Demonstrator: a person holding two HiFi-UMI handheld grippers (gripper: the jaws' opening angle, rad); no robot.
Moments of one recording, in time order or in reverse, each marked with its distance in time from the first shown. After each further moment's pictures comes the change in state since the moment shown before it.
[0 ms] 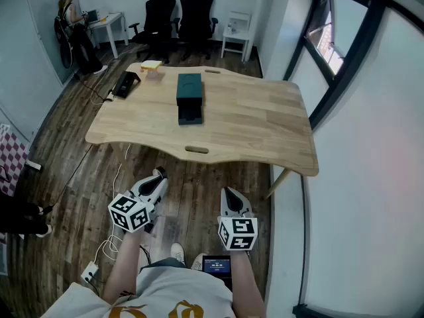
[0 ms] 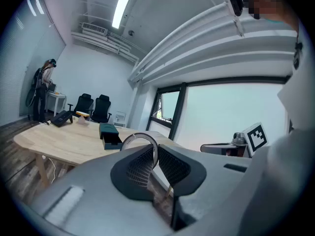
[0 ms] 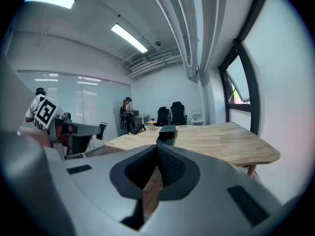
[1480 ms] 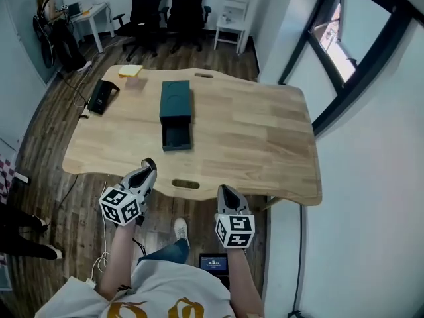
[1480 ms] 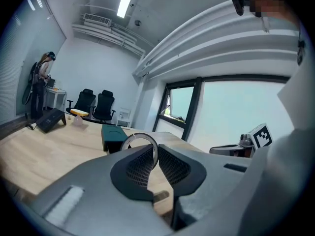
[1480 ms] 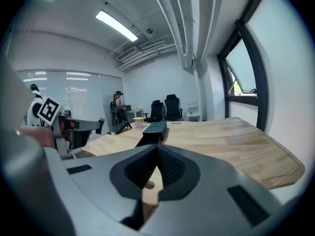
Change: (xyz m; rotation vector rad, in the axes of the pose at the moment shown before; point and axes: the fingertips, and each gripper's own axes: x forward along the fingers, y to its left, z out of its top) left arm 0.192 0.157 0.039 -0.036 0.047 0.022; right arm 0.198 -0.107 0.025 0.040 0.082 -0.055
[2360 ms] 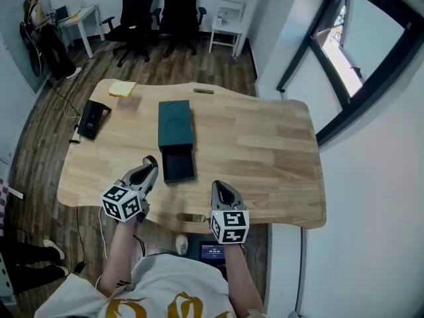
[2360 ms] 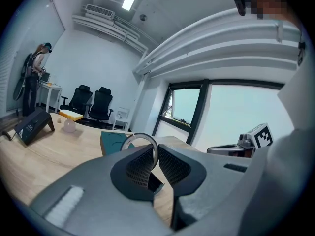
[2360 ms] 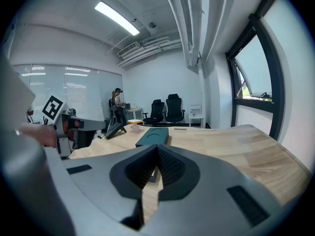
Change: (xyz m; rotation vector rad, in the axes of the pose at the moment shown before) left arm 0.112 0.114 0.058 -0.024 0.012 -0.053; right arm 0.158 -0.001 0.067 -0.041 0.014 0.000
